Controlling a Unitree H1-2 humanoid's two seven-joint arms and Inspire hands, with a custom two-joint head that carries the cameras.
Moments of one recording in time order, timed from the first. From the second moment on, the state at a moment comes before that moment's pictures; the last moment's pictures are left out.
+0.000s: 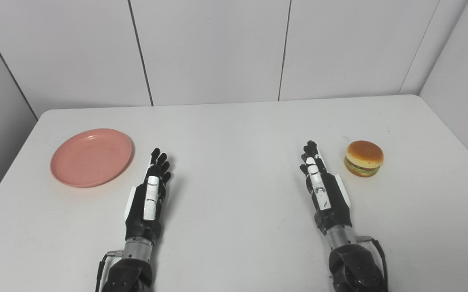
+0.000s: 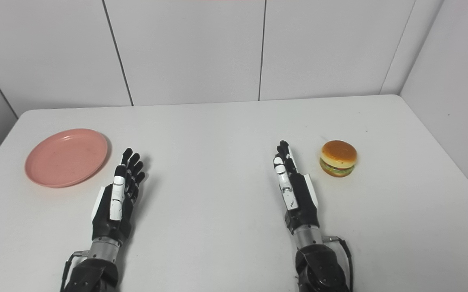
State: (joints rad) left arm -0.10 -0.04 -0.01 0.06 -0.09 -0.08 -0.08; right arm -0.14 0.00 0.00 0.06 0.09 -0.06 0.03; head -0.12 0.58
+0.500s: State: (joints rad) left arm -0.10 -0.04 -0.01 0.07 -0.09 -0.10 -0.06; right arm -0.15 0.00 0.00 0.06 0.10 -0.06 0.03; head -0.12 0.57
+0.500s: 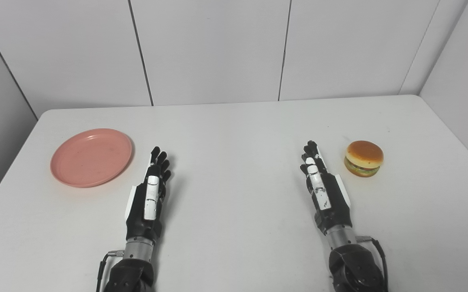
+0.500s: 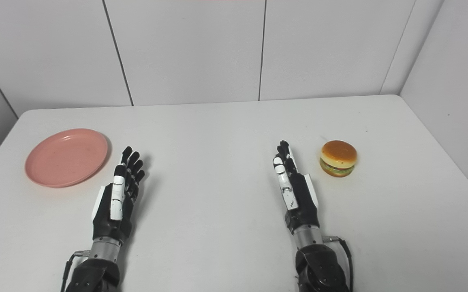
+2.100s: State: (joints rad) left arm -0.13 -0.15 -0.08 0.15 0.00 -0.28 0.00; right arm -0.16 -0.08 -0.06 0.12 0.17 -0.17 0.10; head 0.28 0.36
